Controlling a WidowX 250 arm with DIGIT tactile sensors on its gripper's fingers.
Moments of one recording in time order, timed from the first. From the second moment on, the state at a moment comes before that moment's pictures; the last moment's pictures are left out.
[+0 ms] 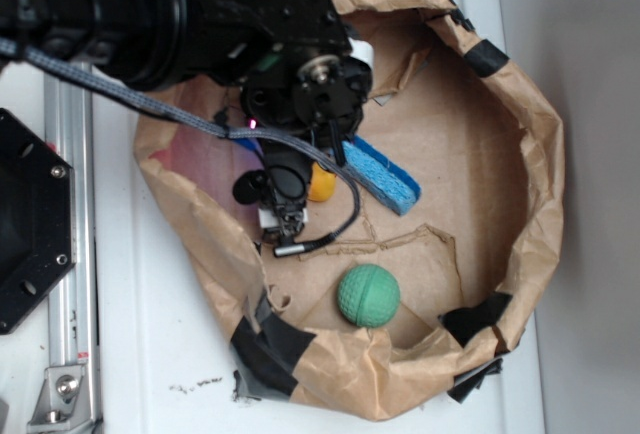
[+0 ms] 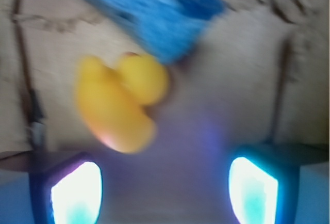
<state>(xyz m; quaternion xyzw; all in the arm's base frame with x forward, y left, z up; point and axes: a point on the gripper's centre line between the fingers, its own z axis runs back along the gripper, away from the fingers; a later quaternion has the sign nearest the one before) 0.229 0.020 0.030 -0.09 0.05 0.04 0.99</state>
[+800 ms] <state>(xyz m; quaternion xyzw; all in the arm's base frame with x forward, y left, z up) 0.262 -0.004 0.015 -0.05 0.03 0.01 1.00</state>
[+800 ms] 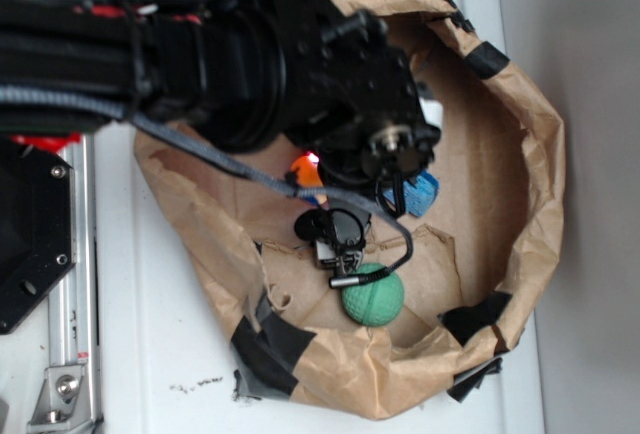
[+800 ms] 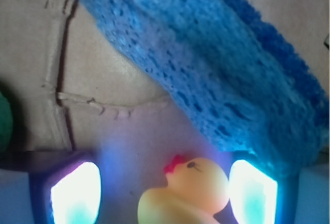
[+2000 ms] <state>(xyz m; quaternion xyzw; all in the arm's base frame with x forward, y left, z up) 0.210 0.012 0.023 0.00 0.07 0.01 1.00</state>
